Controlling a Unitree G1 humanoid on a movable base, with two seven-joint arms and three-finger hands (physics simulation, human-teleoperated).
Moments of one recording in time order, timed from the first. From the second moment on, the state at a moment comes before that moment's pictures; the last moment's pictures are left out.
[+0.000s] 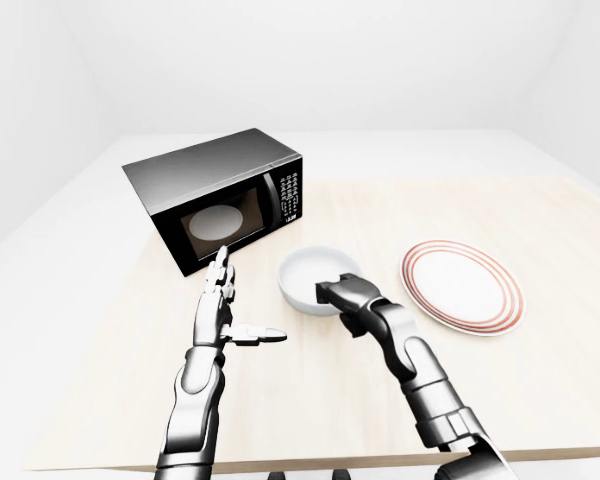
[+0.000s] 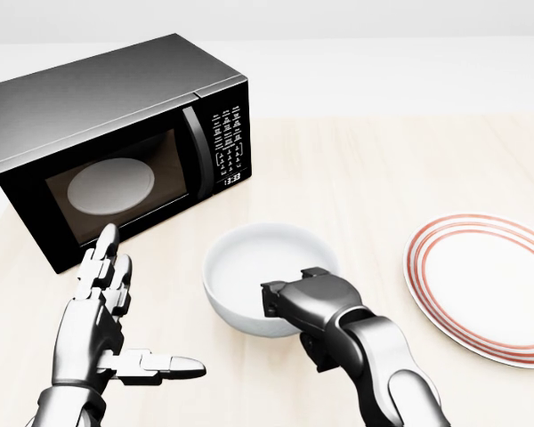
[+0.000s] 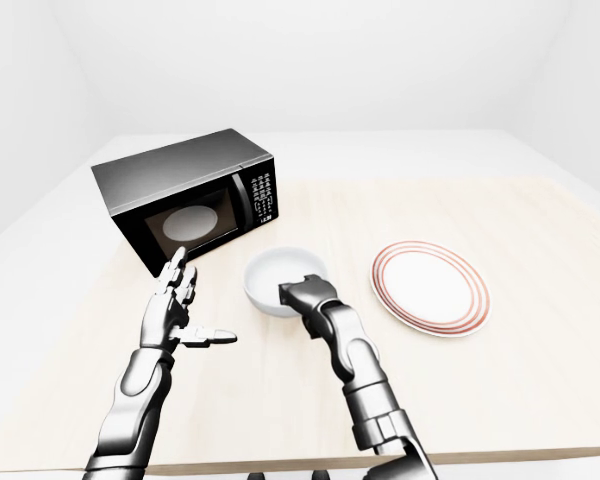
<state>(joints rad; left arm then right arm) 0.00 0.02 0.04 0.00 -0.03 -0.03 -0.08 -0.35 -0.06 0.15 0.28 -1.28 -0.09 0.55</state>
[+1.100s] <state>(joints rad) 0.00 0.02 0.04 0.00 -0.04 -0.03 -0.08 -0.47 -0.11 0.07 0.07 -1.42 -0.09 0.47</state>
